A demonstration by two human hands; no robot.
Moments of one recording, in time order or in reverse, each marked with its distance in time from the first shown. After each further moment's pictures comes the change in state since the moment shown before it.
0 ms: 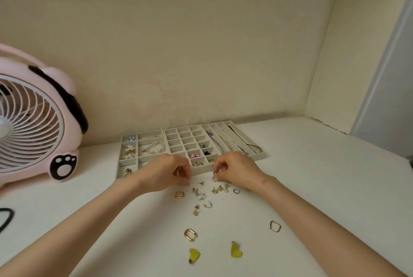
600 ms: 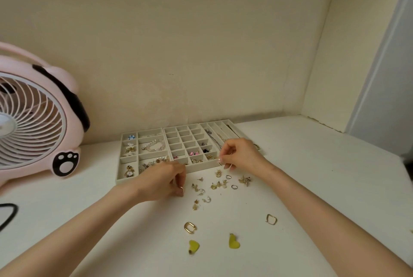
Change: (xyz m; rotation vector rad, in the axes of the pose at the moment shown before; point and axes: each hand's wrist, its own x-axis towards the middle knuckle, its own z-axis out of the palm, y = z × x) left_hand -0.018 0.004 0.013 0.055 -0.057 -0.067; right_hand -0.003 0.003 -0.019 0.496 0.101 0.112
